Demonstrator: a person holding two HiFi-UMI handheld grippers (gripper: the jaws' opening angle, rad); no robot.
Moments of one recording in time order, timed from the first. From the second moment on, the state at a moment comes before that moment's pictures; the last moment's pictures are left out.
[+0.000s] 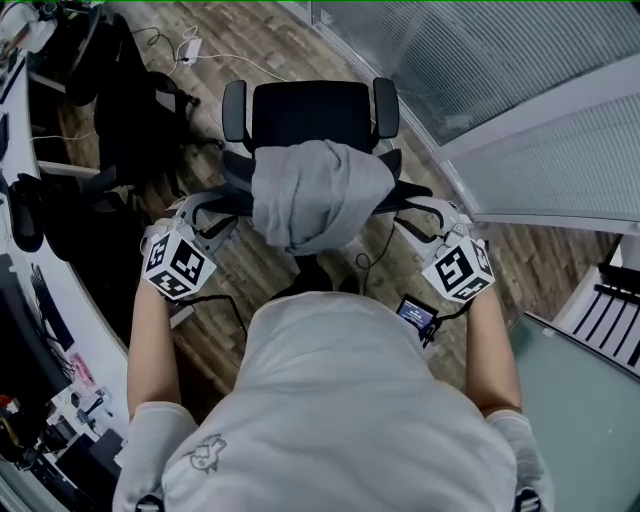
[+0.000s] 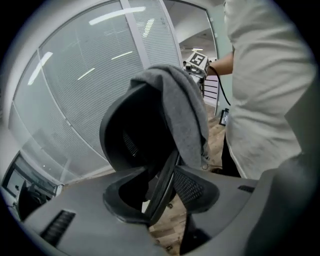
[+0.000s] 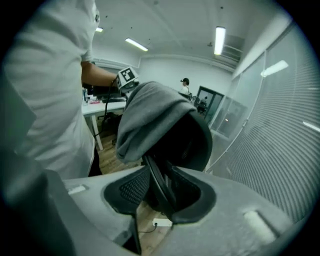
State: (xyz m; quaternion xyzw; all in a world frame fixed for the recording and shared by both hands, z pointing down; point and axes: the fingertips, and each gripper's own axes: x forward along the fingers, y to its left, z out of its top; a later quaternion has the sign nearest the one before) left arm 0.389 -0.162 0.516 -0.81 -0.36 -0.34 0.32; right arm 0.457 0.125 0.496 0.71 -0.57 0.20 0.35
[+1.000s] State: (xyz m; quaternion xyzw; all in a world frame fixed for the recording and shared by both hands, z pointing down) left arm 0.385 -0.184 0.586 -0.68 -0.46 -0.42 0.39; right arm 0.468 0.109 0.564 0.62 -0.57 0.27 0.47
